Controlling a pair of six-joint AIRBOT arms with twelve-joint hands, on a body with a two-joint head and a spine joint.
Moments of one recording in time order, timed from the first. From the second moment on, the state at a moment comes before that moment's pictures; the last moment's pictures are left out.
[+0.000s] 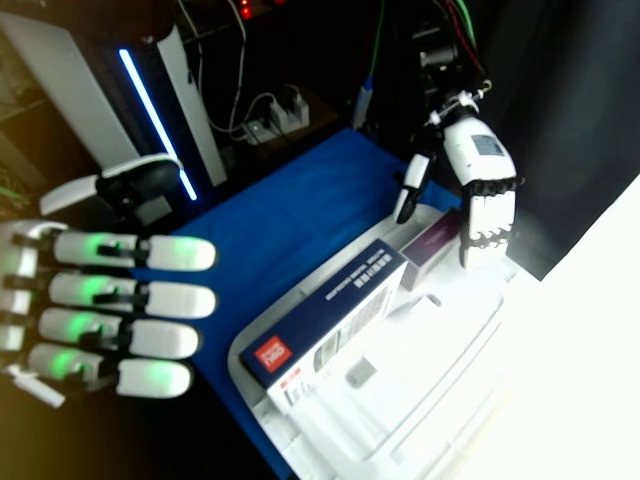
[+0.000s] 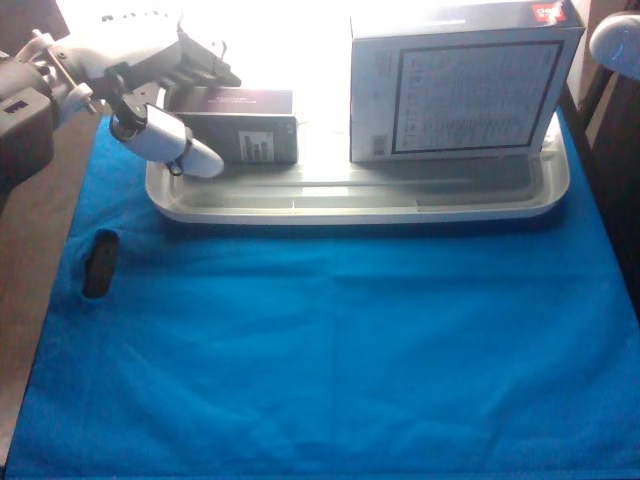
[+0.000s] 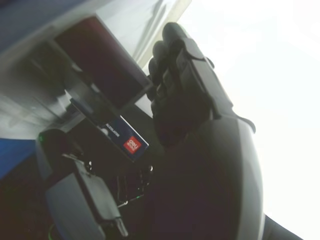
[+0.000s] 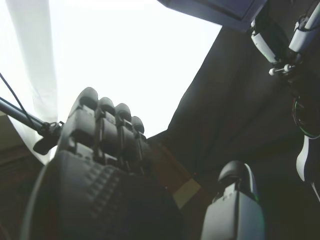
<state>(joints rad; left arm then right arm) 0.58 -1.24 1.59 0.01 -0.41 0.84 -0.87 -0.95 1.25 0.17 1.25 -0.42</state>
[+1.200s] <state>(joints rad) 0.49 -0.96 1.32 0.31 -0.65 0.59 -0.87 -0.96 1.24 0.18 1.25 -0.42</state>
